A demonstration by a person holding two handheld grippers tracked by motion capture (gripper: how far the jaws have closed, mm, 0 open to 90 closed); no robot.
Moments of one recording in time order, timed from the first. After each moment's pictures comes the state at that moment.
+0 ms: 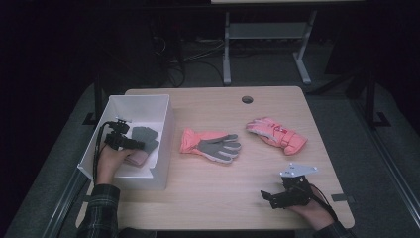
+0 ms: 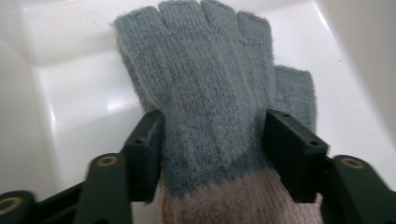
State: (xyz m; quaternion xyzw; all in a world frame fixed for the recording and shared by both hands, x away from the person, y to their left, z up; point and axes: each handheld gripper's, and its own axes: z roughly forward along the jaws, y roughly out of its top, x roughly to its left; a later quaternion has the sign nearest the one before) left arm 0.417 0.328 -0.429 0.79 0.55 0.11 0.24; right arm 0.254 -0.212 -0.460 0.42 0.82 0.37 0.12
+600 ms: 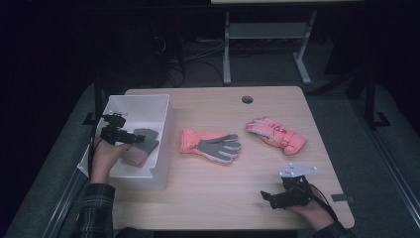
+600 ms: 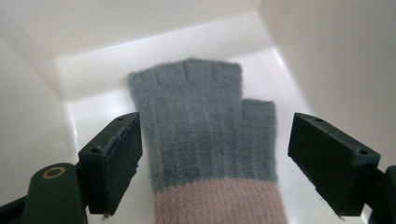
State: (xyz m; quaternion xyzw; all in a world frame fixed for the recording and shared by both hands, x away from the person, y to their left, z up) left arm 0.409 0.324 -0.387 0.78 0.54 0.14 0.28; right arm 0.254 -0.212 -0.460 0.41 0.82 0.37 0.12
